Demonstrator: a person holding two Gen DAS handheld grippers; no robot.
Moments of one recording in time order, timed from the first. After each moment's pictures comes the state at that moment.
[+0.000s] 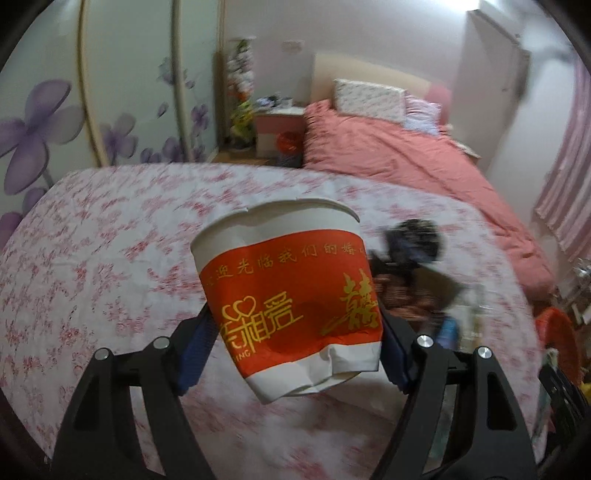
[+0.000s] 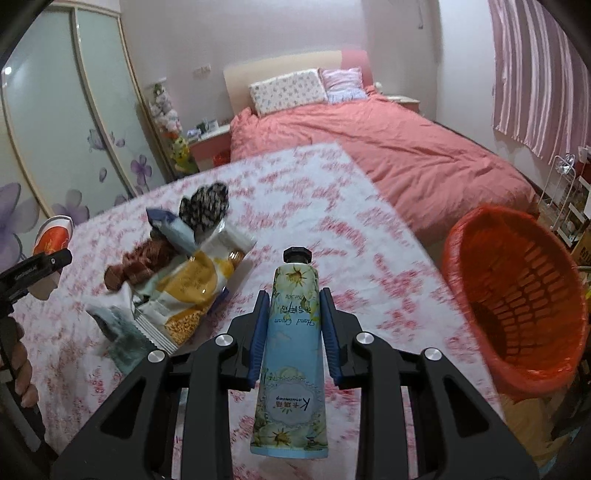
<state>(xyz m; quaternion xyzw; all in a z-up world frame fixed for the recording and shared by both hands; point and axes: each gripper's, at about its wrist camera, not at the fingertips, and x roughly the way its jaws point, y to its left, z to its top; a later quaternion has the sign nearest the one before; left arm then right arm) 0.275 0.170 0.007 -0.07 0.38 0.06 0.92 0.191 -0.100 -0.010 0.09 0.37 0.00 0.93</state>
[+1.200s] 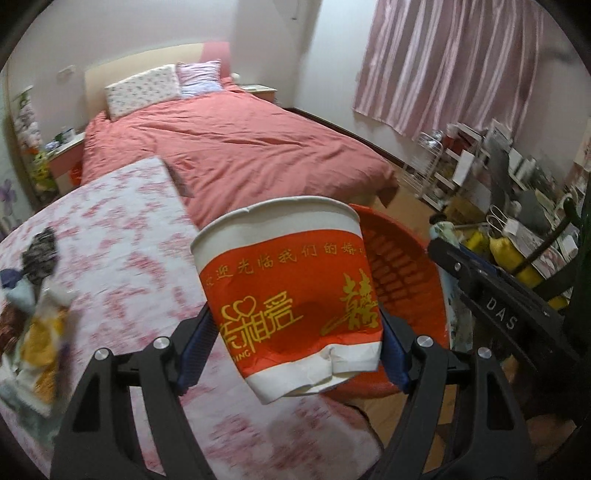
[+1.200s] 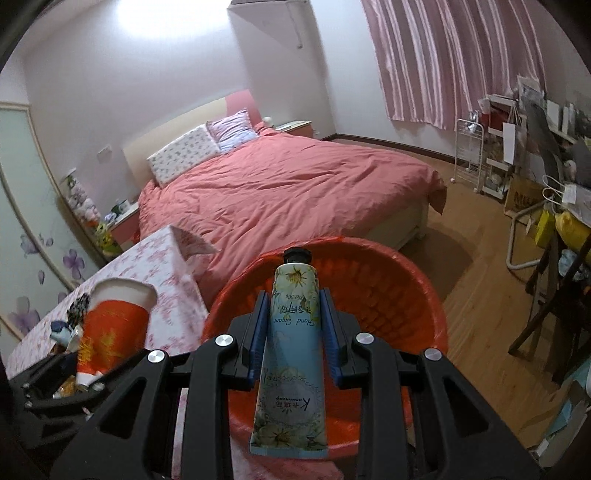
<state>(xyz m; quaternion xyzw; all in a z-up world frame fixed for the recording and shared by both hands) 0.240 -0.212 -0.016 0.06 0.41 -0.30 0.86 0.153 -0.314 -0.013 0.19 0.30 -0.17 0.92</state>
